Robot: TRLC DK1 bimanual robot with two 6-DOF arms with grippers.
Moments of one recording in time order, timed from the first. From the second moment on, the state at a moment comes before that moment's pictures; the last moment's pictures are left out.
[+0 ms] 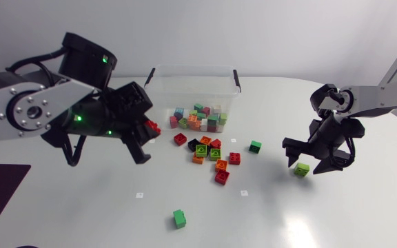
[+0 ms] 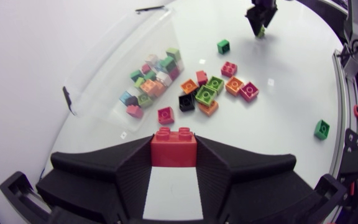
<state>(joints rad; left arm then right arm) -0.50 1.39 0.99 -0.40 0.06 0.58 -0.04 1.85 1.09 -0.74 -0.01 0.31</state>
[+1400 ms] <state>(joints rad) -0.39 1.96 1.74 -0.39 0.03 0.21 -0.05 1.78 1.10 -0.75 0.03 0.31</state>
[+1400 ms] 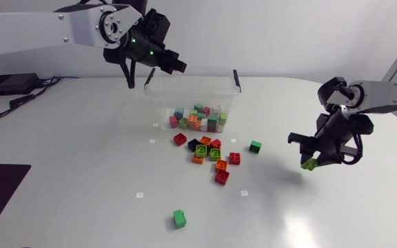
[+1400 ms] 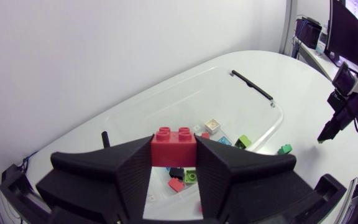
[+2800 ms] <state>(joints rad) -0.53 1.41 1.02 -0.57 0.12 0.46 0.38 2.13 2.04 -0.85 0.01 0.31</state>
